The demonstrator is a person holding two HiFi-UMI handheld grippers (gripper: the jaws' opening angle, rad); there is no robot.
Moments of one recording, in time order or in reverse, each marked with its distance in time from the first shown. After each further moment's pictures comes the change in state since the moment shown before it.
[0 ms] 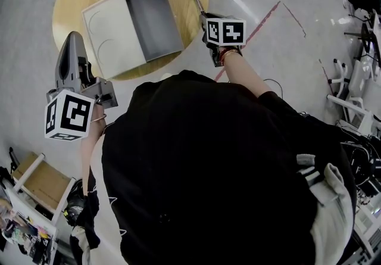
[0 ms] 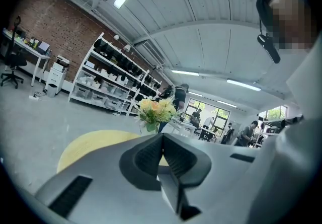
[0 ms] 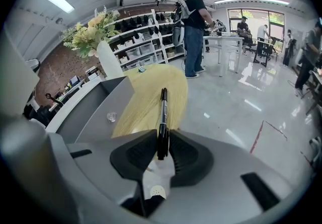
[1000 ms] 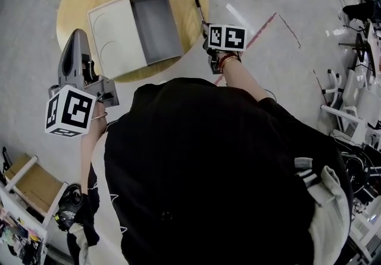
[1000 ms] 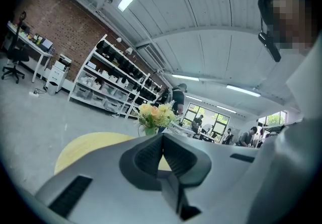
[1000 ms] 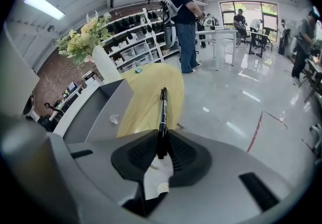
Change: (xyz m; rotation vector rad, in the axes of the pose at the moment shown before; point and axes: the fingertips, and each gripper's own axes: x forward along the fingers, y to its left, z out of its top) left arm -0.005 -0.001 0.008 -0.034 -0.049 -0.011; right arm -0.006 0.000 -0.004 0.085 0.028 0.005
